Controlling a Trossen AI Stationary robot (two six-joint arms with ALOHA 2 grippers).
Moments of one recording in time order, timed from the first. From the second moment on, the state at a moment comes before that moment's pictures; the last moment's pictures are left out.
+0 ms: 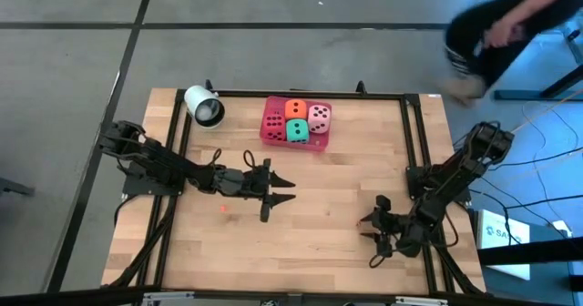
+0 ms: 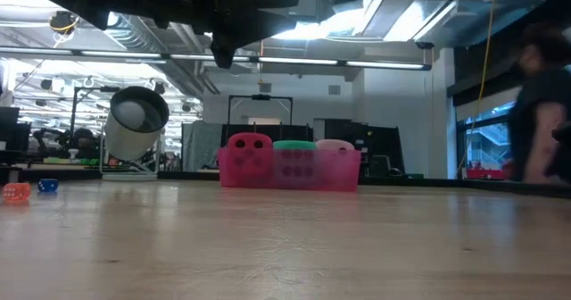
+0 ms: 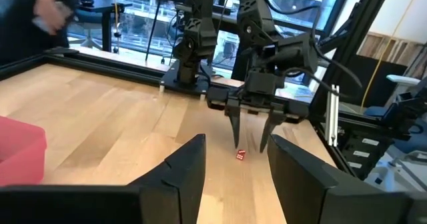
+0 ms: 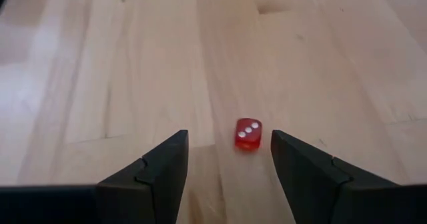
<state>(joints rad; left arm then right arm) -0.33 1.49 0.66 0.80 -0.27 -0.28 1.02 1.45 0.38 0.04 0.67 0.98</state>
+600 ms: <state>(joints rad) -0.33 1.49 0.66 0.80 -0.27 -0.28 0.98 1.49 0.38 0.07 0.71 0.99</state>
